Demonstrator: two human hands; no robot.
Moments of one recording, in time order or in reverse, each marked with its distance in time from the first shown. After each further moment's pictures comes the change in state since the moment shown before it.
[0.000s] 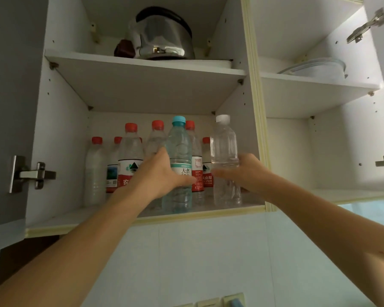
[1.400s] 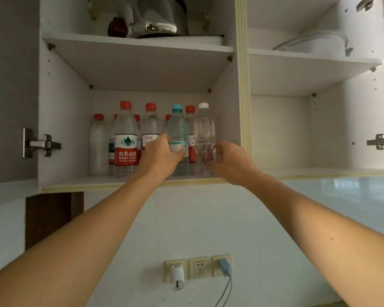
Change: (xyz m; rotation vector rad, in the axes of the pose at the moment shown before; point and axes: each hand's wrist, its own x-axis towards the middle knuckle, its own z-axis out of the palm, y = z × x) left_hand -0.026 0.031 0.044 0.040 0.212 -0.100; right_hand -0.034 0.019 -0.005 -0.465 0.047 -0.193
